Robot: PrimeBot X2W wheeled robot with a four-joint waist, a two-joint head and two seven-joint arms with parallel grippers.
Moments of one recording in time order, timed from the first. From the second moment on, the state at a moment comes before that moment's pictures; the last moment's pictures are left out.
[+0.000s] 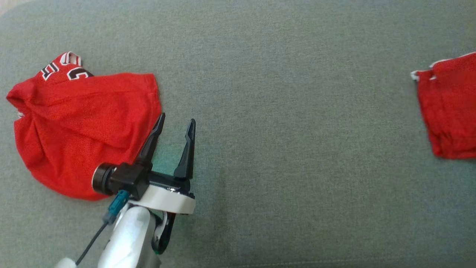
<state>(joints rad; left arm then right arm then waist) -0.27 0.05 -0.29 0.31 -0.18 -0.09 -0.26 -0.63 -0.54 -0.14 0.90 -0.07 0.13 0.06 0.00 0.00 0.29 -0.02</state>
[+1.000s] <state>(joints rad) -0.26 0.05 -0.26 0.31 -0.18 -0.09 -0.26 -0.68 -0.25 -0.22 0.79 -0.08 0.13 -0.18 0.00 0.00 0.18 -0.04</state>
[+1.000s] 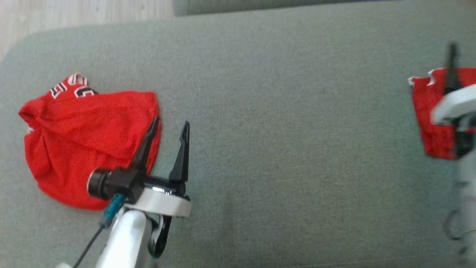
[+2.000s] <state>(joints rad) -0.09 0.05 -0.26 0.30 -0.20 -0.08 -0.26 -0.10 -0.05 0.04 0.37 0.23 0.13 -0.25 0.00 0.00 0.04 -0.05</state>
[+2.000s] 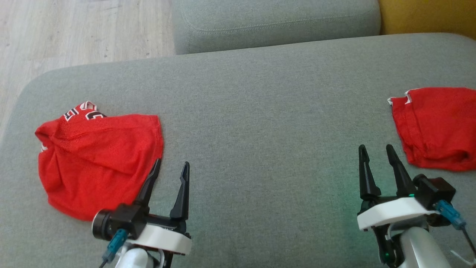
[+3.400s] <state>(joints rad) -0.05 0.06 -0.23 0.35 -0.17 -0.08 -0.26 -0.03 -0.05 0.22 0.34 0.28 0.13 -0.25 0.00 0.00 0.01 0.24</state>
